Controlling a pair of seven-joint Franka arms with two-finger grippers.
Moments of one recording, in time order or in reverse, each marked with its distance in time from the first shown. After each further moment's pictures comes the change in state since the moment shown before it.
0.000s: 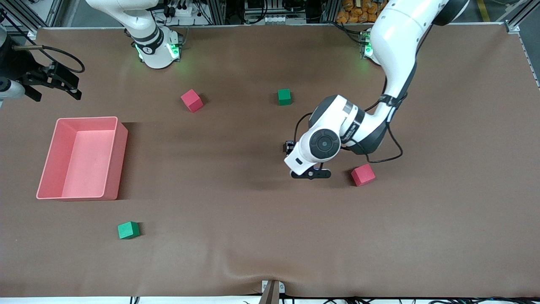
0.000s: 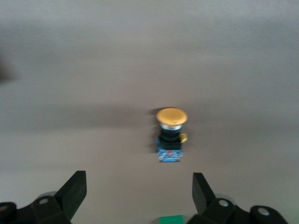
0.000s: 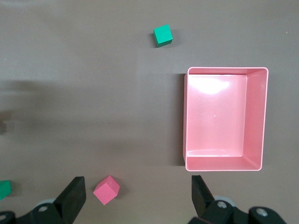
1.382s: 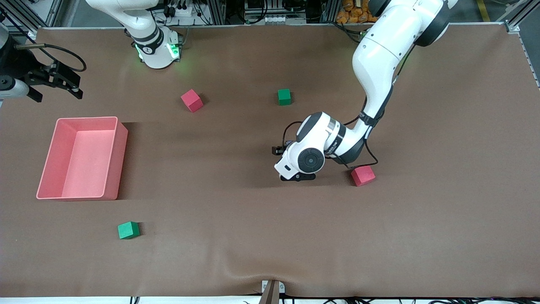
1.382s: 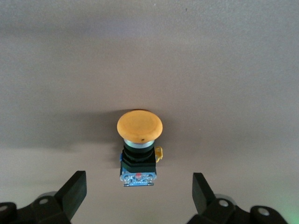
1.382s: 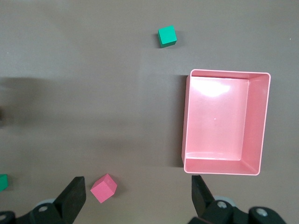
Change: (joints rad) left arm -0.032 0.160 0.000 0.064 -0.086 0.024 0.003; right arm 0.001 0.000 0.004 0.000 0.000 0.000 -0.039
